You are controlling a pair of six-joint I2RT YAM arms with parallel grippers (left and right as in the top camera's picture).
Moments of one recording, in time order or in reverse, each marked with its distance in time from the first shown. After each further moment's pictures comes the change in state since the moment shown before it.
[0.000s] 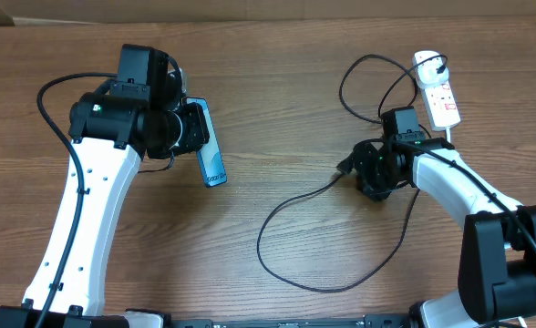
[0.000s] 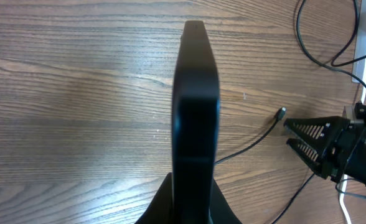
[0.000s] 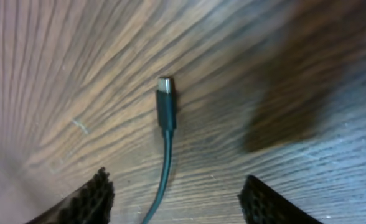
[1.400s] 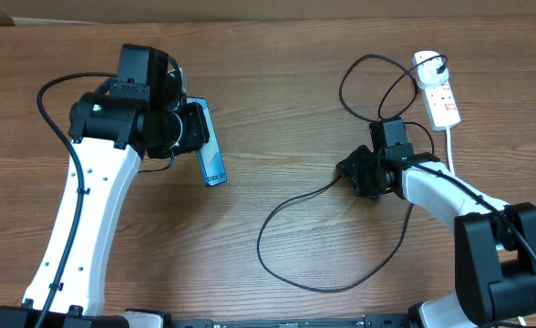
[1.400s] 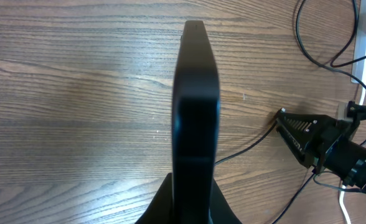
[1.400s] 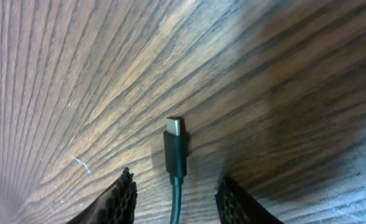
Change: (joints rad) left arm 0.000 0.000 0.000 0.003 0.000 -0.001; right arm 0.061 0.002 -0.113 0.256 0.105 0.112
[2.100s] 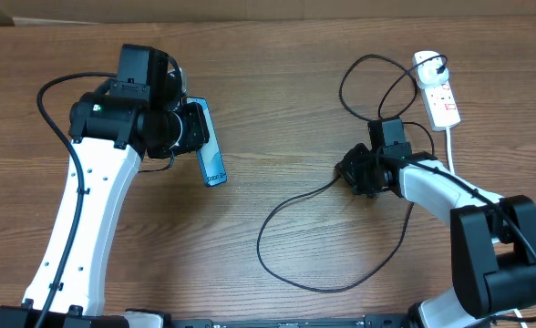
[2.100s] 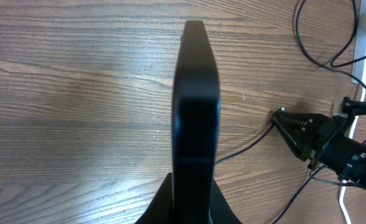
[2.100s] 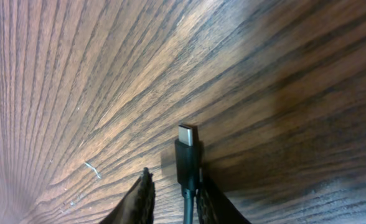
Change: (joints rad) left arm 0.000 0.000 0.000 0.000 0.000 0.000; right arm 0.000 0.037 0.003 0.049 -0.029 0.013
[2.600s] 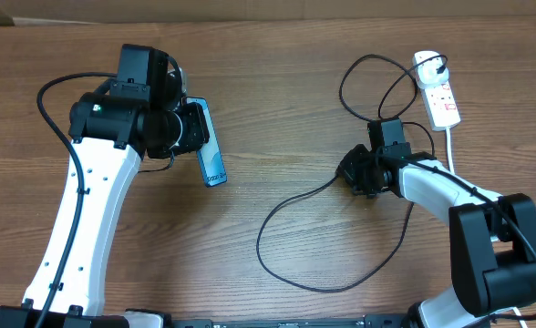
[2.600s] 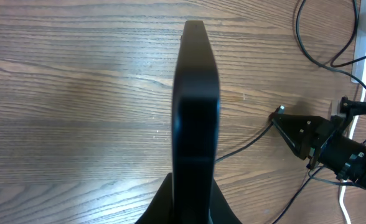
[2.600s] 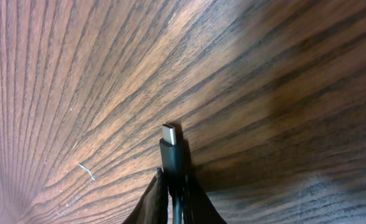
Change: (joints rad) left arm 0.000 0.000 0.000 0.000 0.000 0.000; right arm 0.000 0.008 0.000 0.000 0.001 0.000
